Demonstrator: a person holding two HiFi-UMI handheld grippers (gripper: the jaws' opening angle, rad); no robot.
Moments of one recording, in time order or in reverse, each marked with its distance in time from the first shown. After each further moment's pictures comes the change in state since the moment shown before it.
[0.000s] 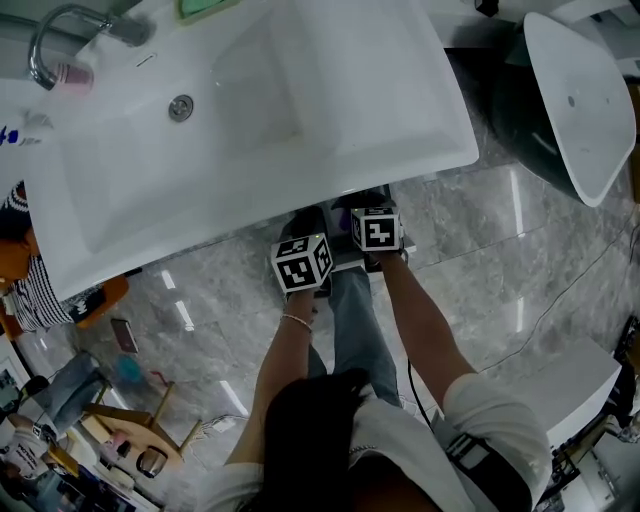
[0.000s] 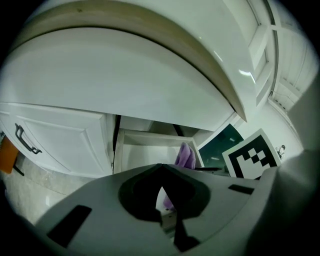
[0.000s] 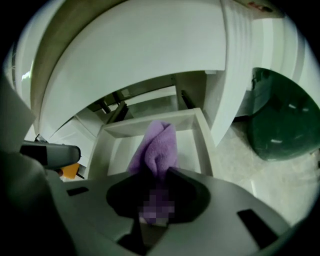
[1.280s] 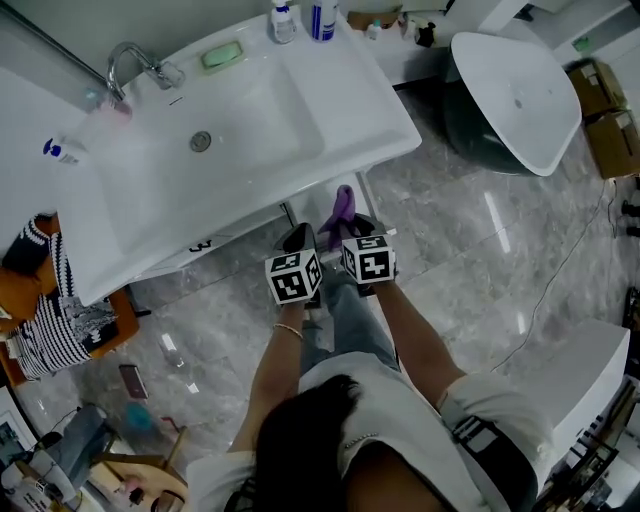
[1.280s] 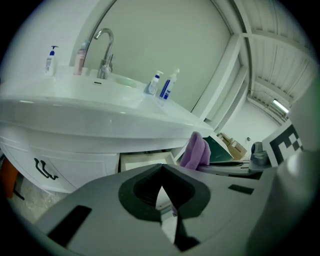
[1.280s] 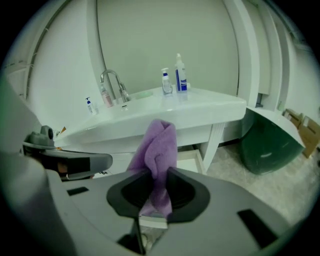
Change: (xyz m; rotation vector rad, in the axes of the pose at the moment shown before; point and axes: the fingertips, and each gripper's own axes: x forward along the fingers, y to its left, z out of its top) left arm -0.138 -0.028 0.031 0.149 -0.127 -0.119; right arm -0.180 0.088 0.024 -0.028 -0.260 -0.025
